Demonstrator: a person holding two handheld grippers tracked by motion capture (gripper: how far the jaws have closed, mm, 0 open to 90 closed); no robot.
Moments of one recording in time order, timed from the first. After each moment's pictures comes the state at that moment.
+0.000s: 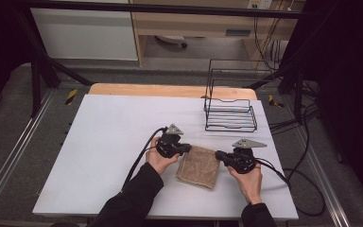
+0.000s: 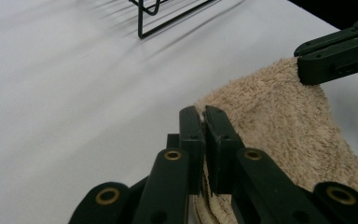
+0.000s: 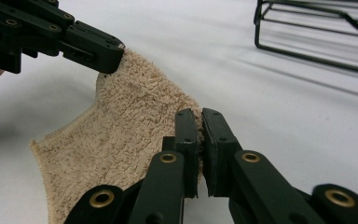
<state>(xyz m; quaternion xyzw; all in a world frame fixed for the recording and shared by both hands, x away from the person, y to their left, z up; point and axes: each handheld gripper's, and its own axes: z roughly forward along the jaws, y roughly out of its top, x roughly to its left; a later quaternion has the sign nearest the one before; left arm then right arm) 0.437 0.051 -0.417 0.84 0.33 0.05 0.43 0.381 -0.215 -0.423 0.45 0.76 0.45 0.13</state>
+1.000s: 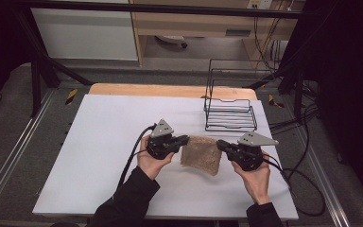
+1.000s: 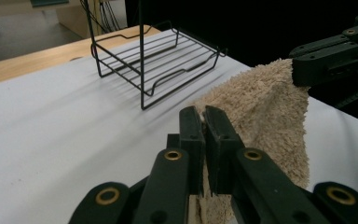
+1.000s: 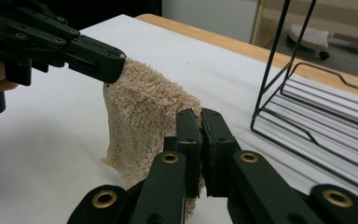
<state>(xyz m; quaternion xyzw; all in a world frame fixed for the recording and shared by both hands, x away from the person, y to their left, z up) 0.400 0.072 -0.364 0.78 0.30 0.12 0.53 0.358 -0.209 -0.356 0.37 0.76 0.49 0.21</state>
